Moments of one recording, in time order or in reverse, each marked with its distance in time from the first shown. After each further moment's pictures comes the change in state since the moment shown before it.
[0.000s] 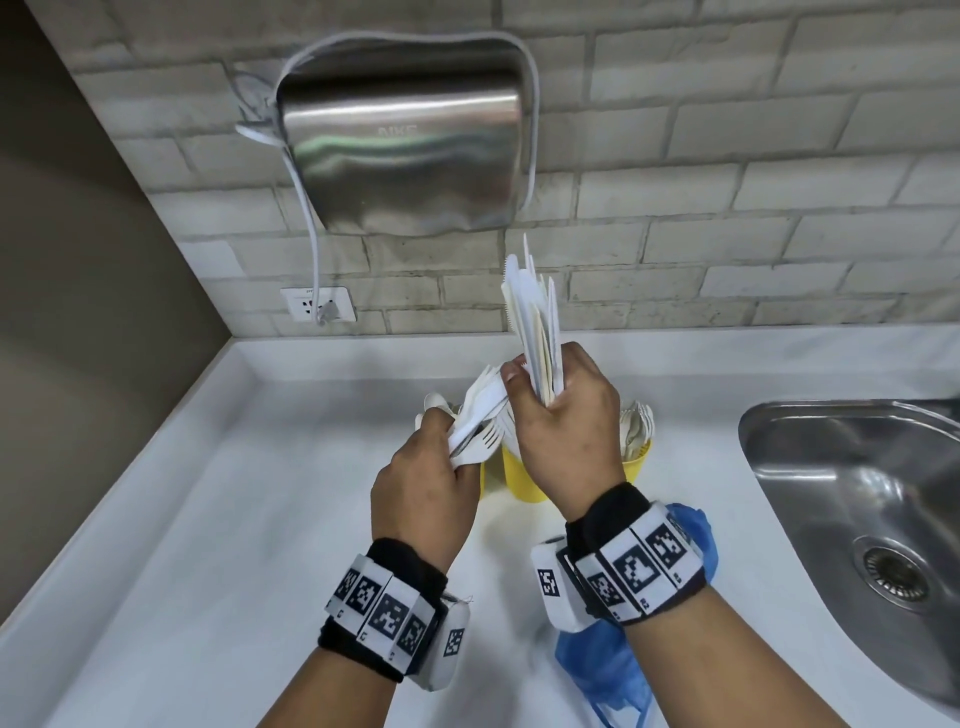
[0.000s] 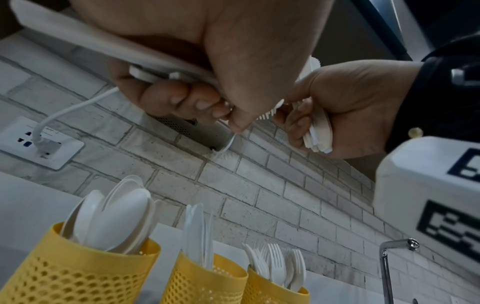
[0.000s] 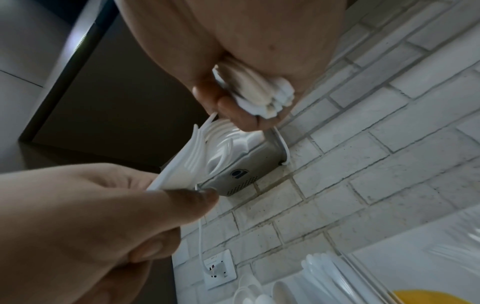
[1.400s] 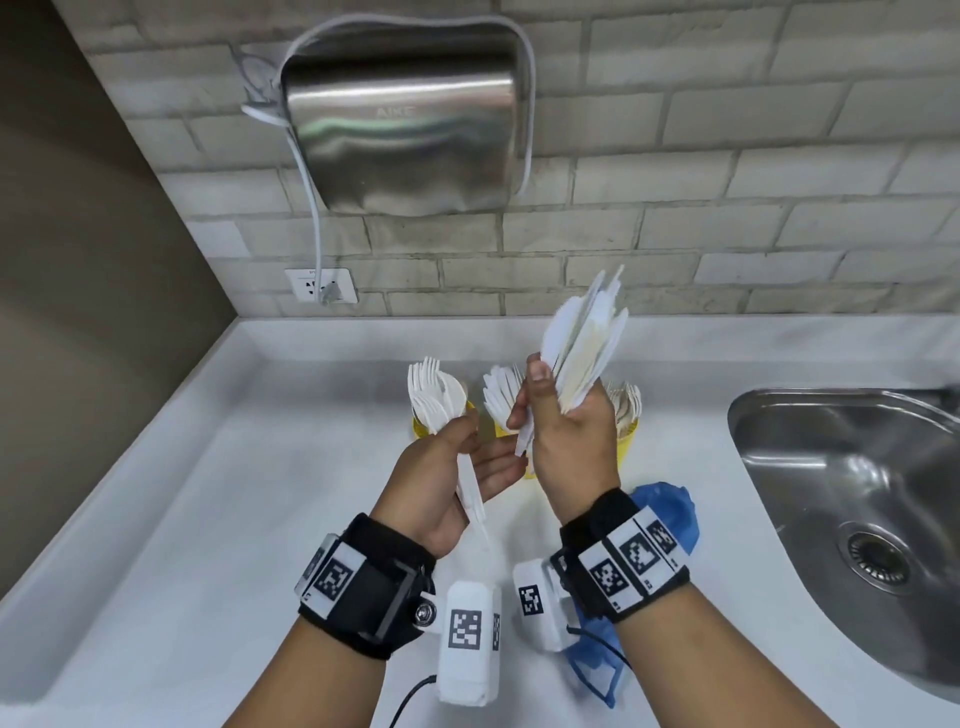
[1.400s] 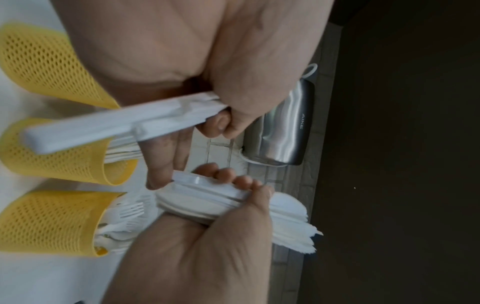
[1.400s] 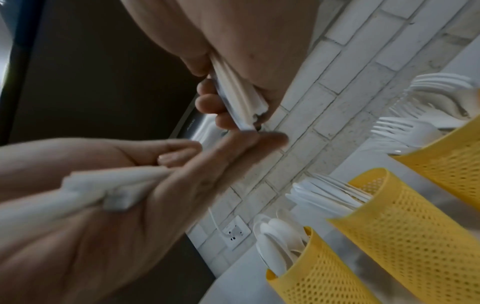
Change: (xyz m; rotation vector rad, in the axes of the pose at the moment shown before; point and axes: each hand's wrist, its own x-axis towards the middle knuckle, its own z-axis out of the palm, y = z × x) left_hand -0.015 0.017 -0.003 -1.468 -0.462 -0.784; right_hand -0.032 0.020 -0.010 0.534 -0.049 0.293
